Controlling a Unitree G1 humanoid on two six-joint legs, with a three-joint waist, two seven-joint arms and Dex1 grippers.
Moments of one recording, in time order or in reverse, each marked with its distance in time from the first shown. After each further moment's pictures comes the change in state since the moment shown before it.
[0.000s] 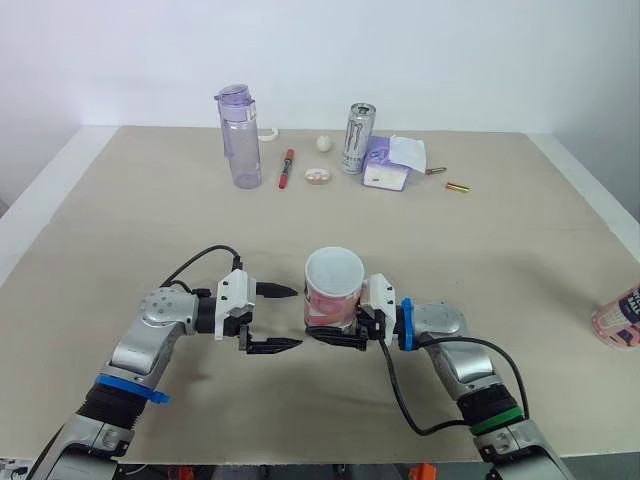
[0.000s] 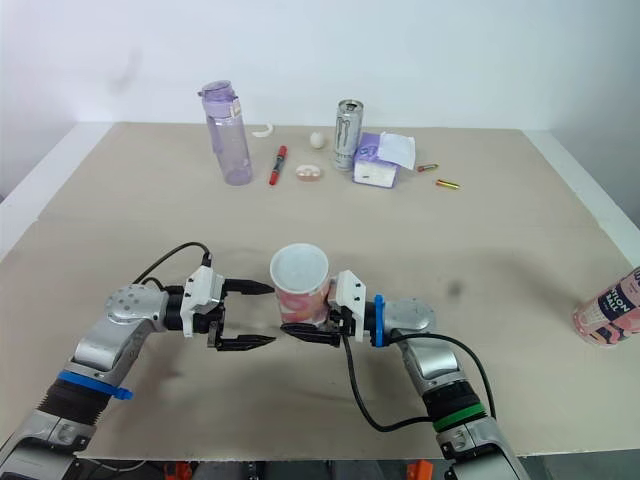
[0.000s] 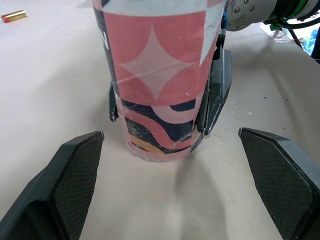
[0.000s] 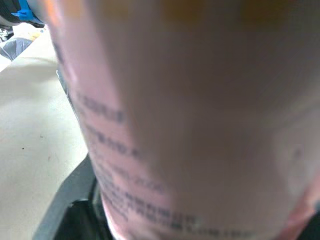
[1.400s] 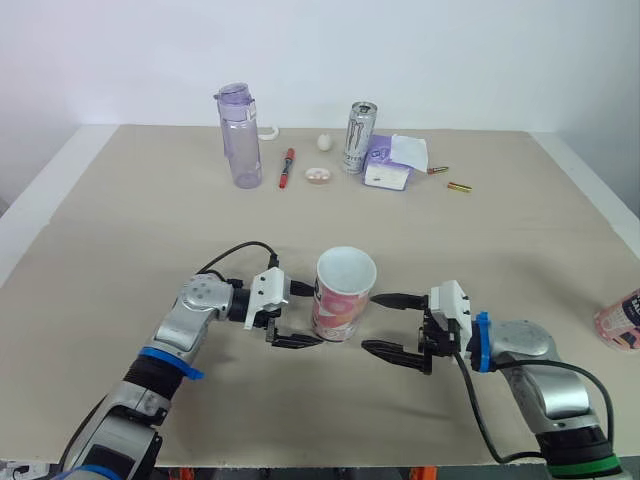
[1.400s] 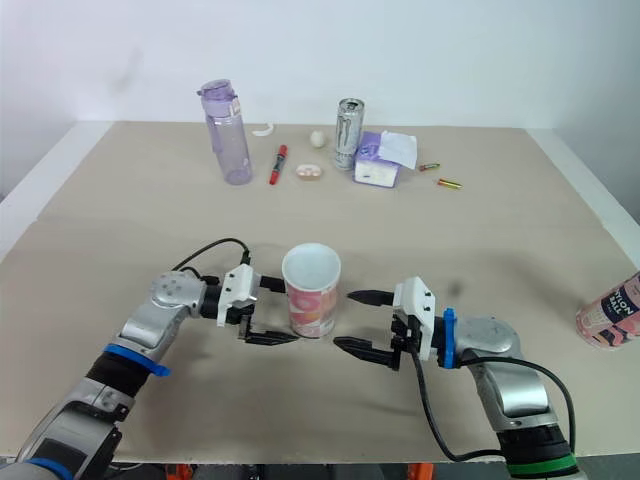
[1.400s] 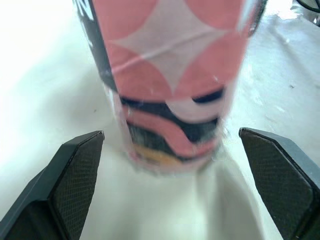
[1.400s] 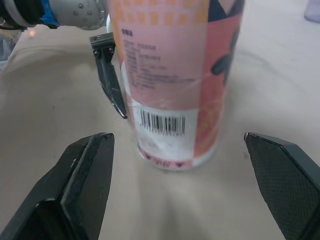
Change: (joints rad) left arm -0.157 -0.095 -0.069 0.206 0.117 -0.098 -0.062; right arm 0.217 -0.215 -0.191 -0.286 0.115 0.183 0.020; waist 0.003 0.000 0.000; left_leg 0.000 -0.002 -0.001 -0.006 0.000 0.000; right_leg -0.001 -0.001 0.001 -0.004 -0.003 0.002
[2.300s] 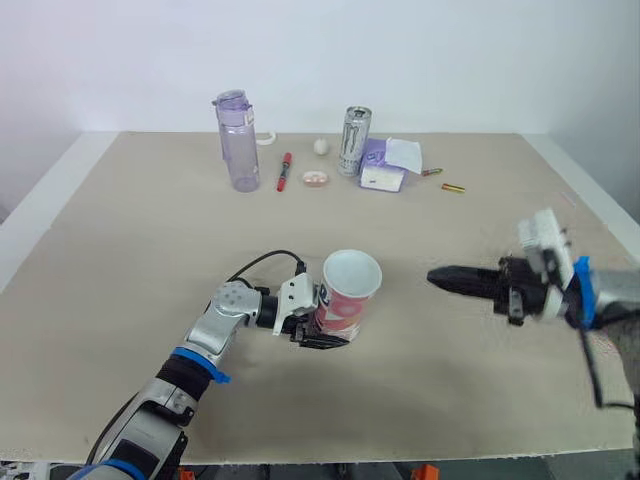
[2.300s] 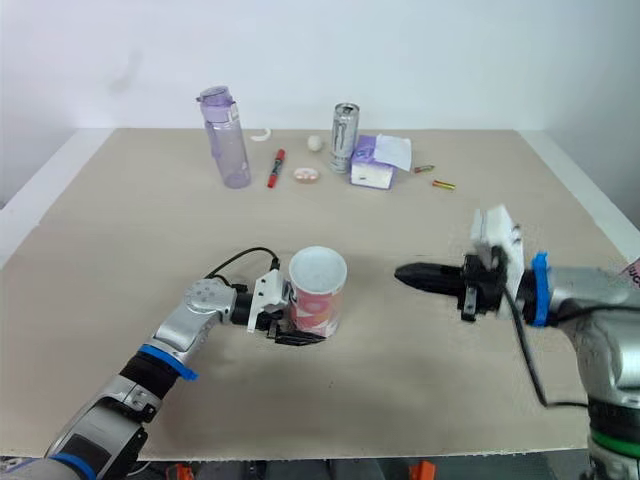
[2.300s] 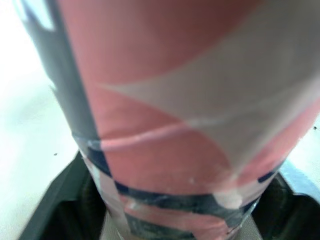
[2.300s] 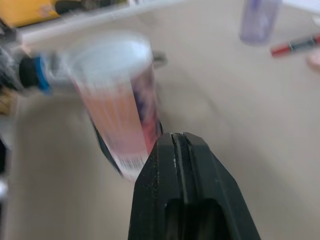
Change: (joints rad) left arm -0.047 -0.147 -0.096 0.118 0.051 0.024 0.092; right arm -0.004 -0.262 -0.352 -0.201 0.196 0.486 0.031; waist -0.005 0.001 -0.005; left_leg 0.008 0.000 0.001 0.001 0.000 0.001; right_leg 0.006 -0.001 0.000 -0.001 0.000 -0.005
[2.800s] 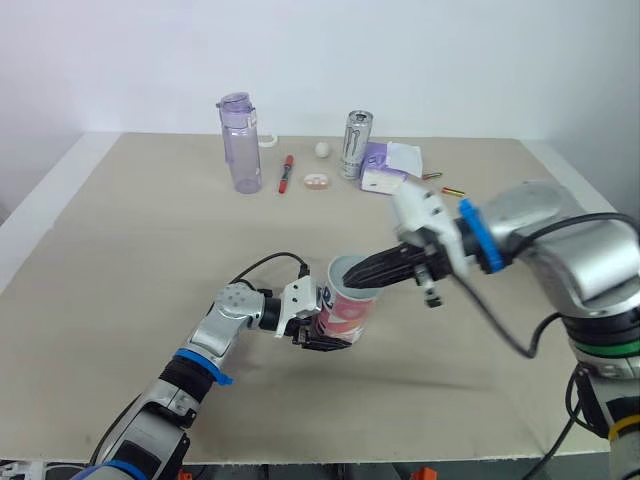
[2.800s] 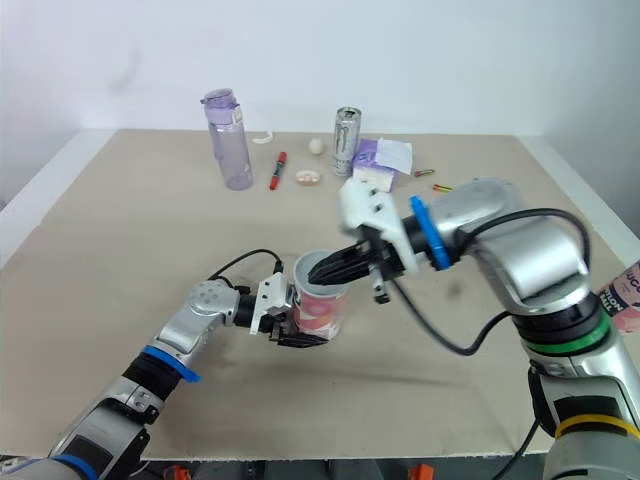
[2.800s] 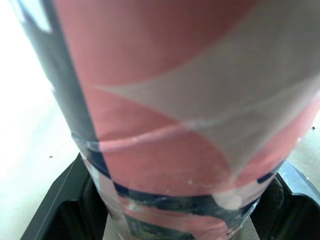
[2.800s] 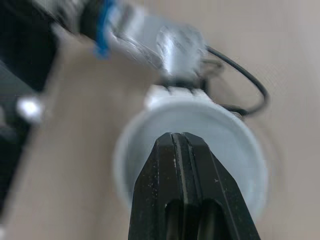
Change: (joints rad) left arm 0.003 -0.019 -0.018 0.003 0.027 -0.005 0.015; right arm -0.689 -0.029 0.431 0.004 -0.007 0.246 0.129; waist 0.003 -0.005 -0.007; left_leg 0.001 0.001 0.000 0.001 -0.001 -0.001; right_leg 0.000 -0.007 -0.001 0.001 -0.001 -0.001
